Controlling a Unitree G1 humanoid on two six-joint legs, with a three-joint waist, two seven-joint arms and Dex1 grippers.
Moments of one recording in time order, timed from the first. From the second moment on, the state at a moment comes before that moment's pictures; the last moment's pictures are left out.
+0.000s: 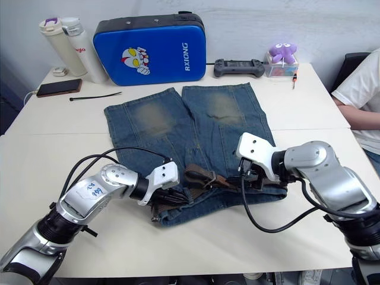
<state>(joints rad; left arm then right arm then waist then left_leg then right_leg) -0.53 0.66 -0.45 -0.33 -0.35 0.94 -0.87 -0.49 -0.96 0.19 -0.42 0.29 0.74 1.01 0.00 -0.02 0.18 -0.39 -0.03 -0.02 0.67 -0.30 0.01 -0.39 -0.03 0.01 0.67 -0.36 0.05</state>
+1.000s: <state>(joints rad) -0.54 0.64 -0.44 -0.31 -0.35 0.96 -0.88 -0.41 -0.83 0.20 -0.40 0.32 0.83 0.95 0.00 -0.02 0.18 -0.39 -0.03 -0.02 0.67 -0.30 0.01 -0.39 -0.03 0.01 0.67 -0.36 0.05</state>
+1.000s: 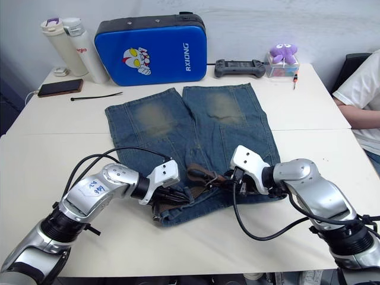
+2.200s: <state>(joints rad) -0.57 0.69 -0.50 -0.27 -0.33 0.85 -0.97 0.09 -1.25 -0.23 -0.35 0.15 0.37 1.03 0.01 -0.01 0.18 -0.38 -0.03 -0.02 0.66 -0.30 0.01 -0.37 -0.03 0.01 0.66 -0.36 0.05</state>
